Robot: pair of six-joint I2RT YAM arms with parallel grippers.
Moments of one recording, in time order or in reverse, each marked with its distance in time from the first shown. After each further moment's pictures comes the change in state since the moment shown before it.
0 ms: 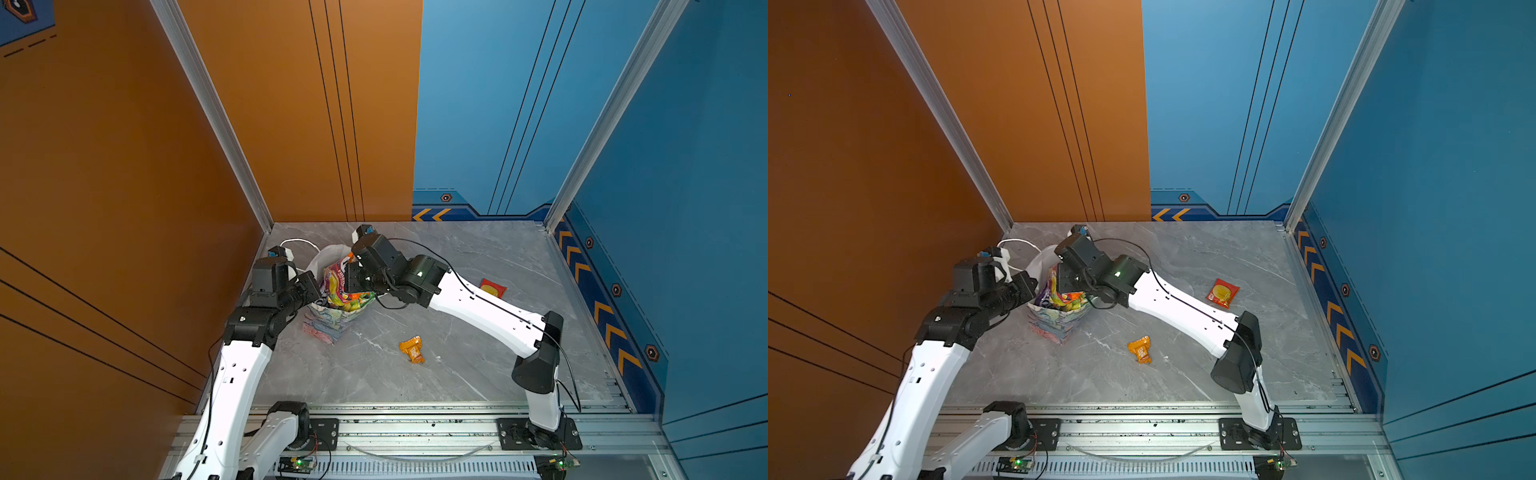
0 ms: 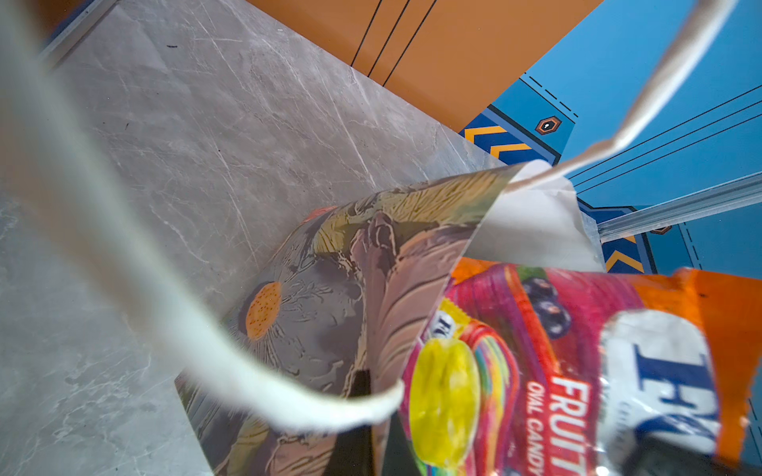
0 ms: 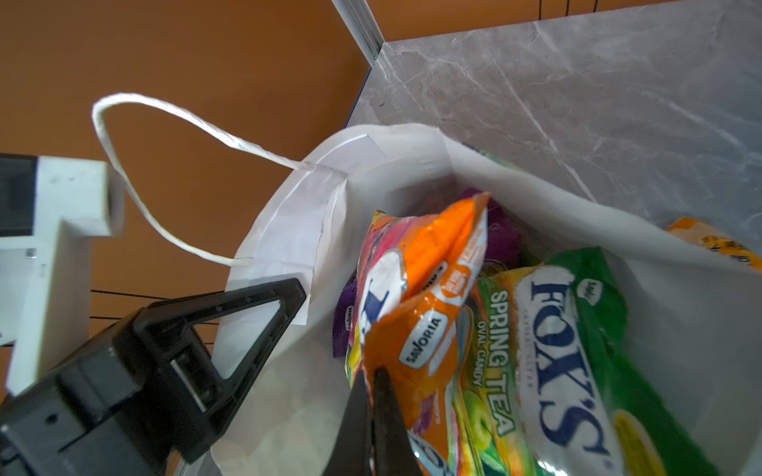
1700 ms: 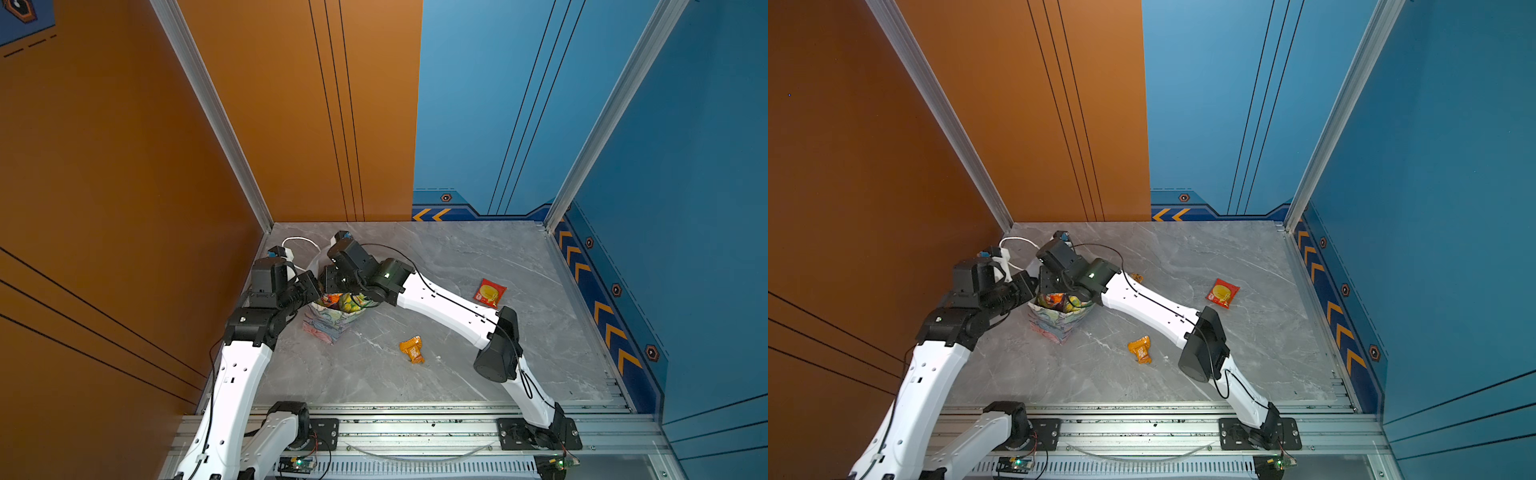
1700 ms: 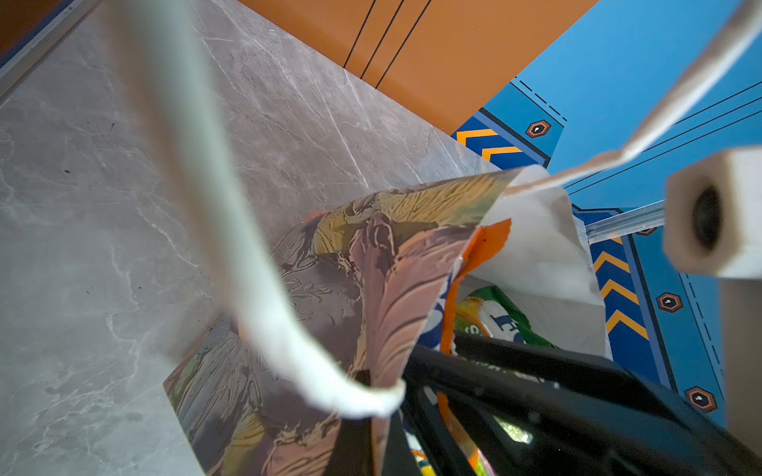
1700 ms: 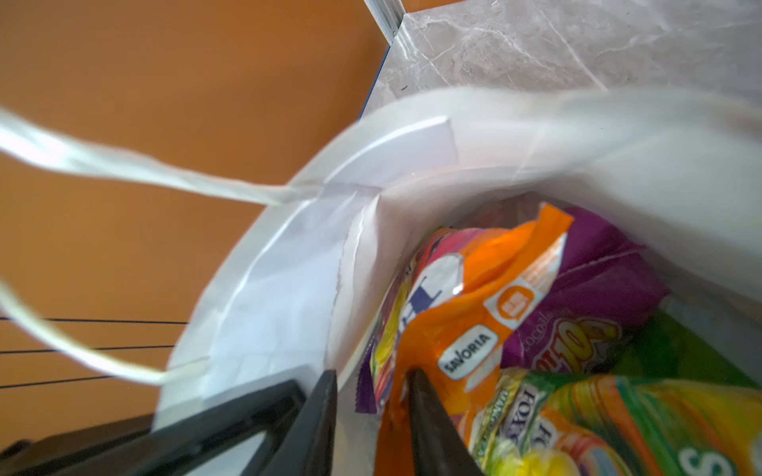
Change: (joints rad) left arm 0.016 -0.005 -0.026 0.040 0.029 -0.006; right arm 0.006 0.235 0.215 0.033 -0.029 0.020
